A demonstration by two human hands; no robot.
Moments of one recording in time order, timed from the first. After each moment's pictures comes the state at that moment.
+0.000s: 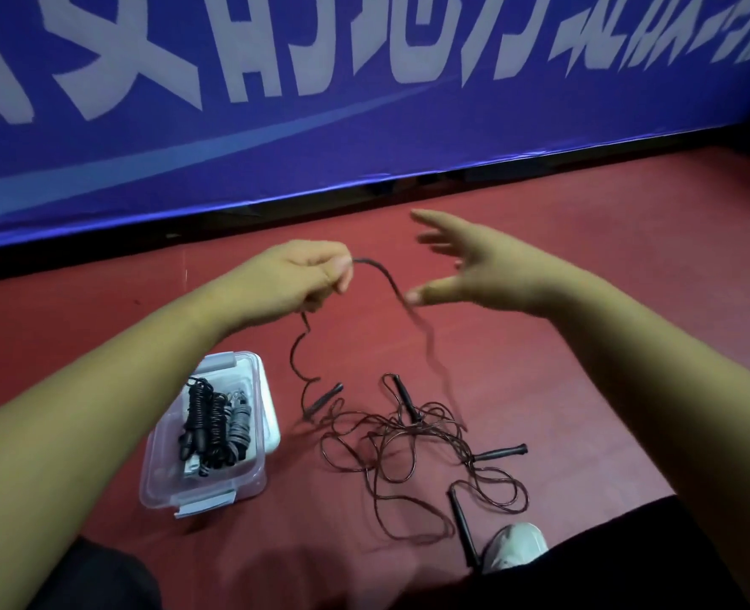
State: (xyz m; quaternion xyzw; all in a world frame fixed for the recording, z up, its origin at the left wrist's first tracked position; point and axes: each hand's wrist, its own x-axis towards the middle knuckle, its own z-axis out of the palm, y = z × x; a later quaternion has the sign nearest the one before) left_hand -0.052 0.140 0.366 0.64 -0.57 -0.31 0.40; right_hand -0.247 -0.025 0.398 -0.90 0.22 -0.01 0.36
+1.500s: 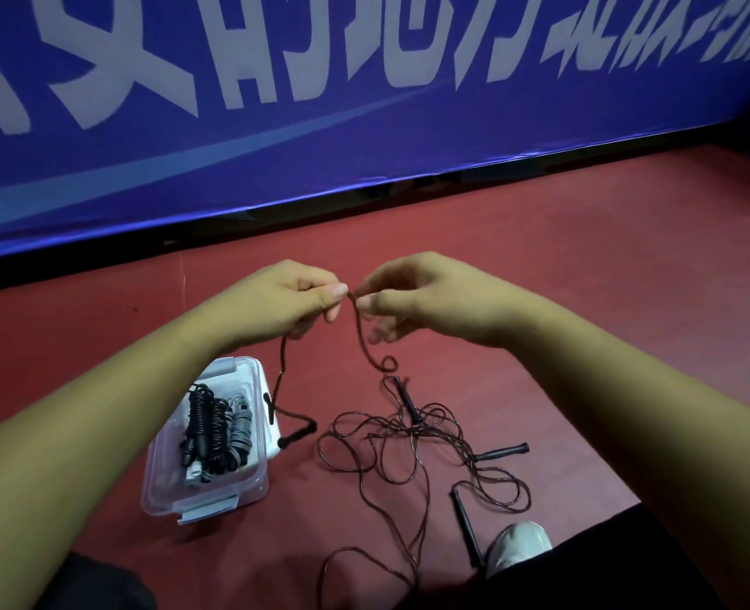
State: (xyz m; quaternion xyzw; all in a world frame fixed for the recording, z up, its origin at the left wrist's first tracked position) left_hand -0.054 0.154 0.358 0.67 -0.56 -0.31 0.38; right_hand -0.231 0.021 0.388 -0.84 0.18 0.00 0.51
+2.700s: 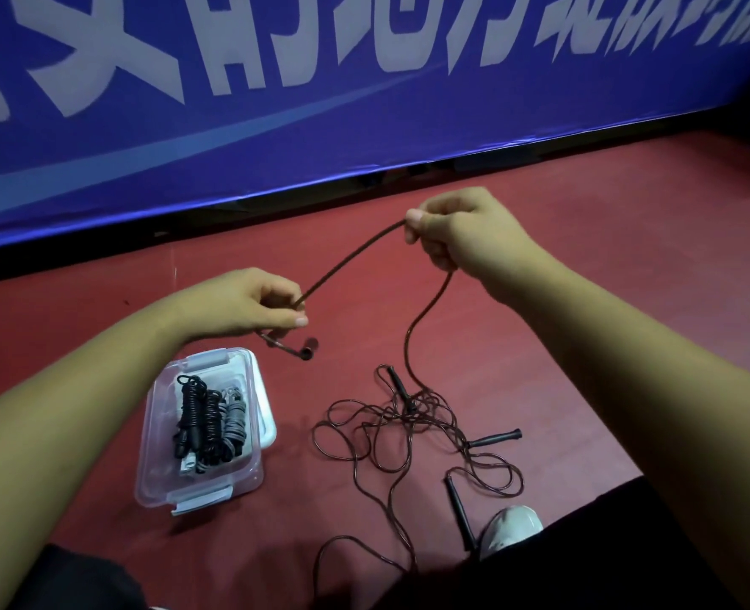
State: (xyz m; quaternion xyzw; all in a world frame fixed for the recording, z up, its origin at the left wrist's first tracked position) left_hand -0.016 0.162 0.335 0.72 -0.57 -0.32 0.23; right_hand -0.230 -0.018 0.393 -0.78 0.25 -0.21 0.53
